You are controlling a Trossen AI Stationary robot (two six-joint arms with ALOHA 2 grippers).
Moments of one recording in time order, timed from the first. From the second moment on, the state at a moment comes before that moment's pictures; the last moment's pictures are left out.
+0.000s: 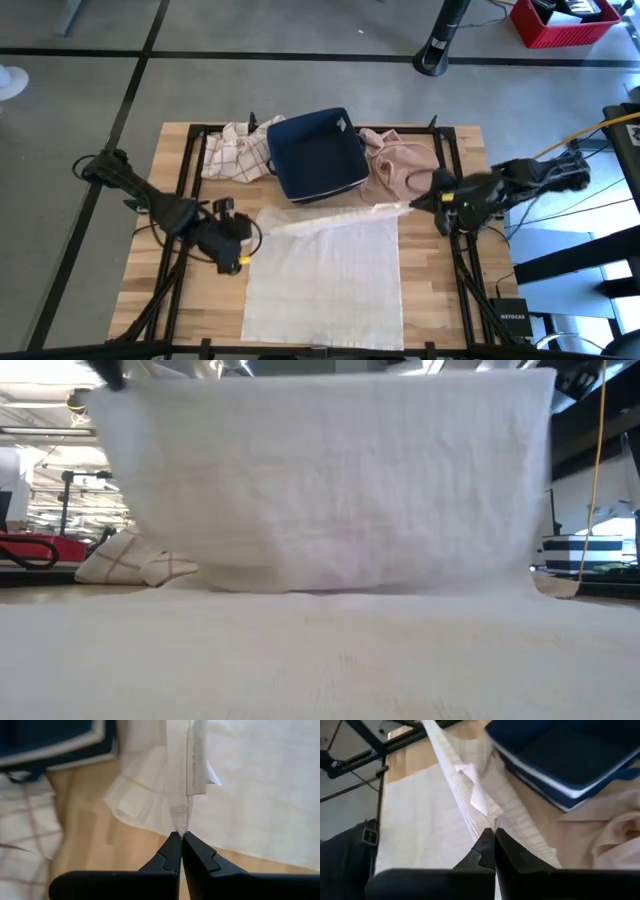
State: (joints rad) left arm -0.56 1.32 1.28 -1.24 -0.38 -0.68; right arm 0.33 0.71 0.97 -0.93 0.27 0.59
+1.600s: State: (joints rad) left arm -0.98 1.70 1.27 -0.63 -0.17 -1.04; right arm 1.09 1.59 0.97 -0.34 0.39 1.36
